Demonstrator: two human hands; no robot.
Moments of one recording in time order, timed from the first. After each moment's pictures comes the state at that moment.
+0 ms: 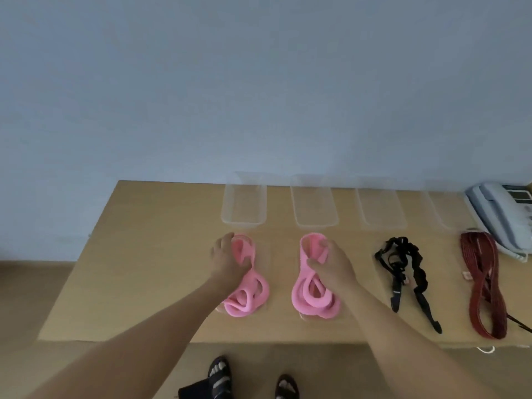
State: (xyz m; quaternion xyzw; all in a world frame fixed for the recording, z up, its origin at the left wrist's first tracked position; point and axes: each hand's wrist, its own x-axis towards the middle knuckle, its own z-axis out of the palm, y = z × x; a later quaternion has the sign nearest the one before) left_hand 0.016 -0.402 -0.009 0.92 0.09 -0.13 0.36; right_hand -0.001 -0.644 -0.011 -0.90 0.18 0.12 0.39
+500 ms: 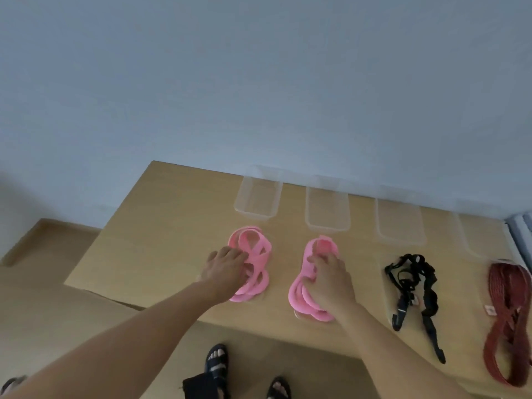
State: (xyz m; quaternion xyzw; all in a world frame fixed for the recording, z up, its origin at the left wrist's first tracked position) left_hand -0.022 -0.394 -0.027 0.99 -0.08 -0.14 0.03; right_hand -0.016 -0.646 -0.025 -0.98 -0.02 0.14 0.14
